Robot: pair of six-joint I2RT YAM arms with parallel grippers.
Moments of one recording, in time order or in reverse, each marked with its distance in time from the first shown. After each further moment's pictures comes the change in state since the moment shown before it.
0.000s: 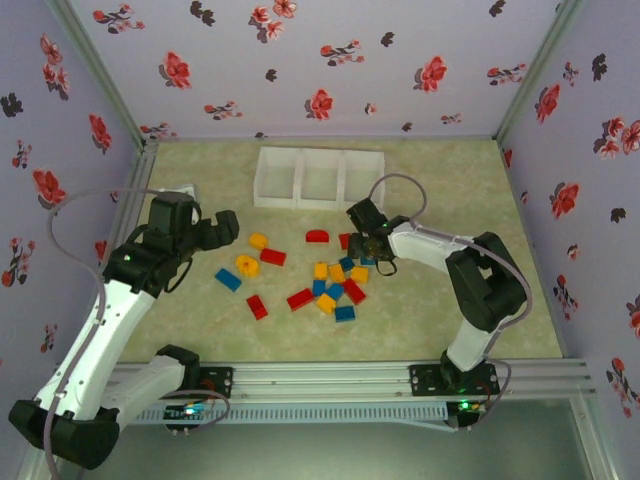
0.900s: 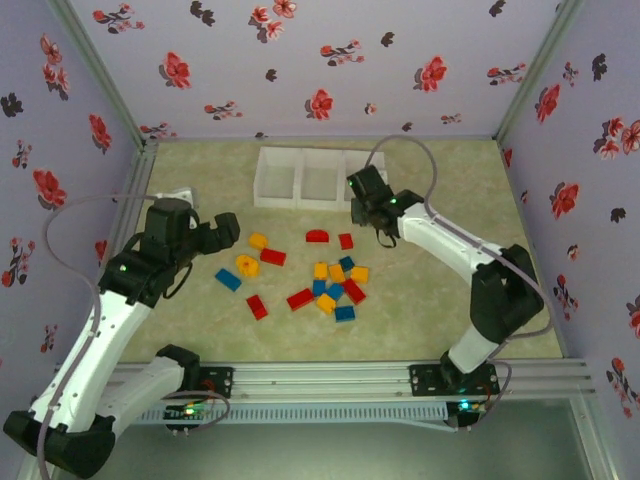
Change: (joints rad) left arm -0.029 -0.066 -0.036 0.028 0.005 -0.041; right arm -0.007 -0.107 0.283 -0.125 0.160 -0.121
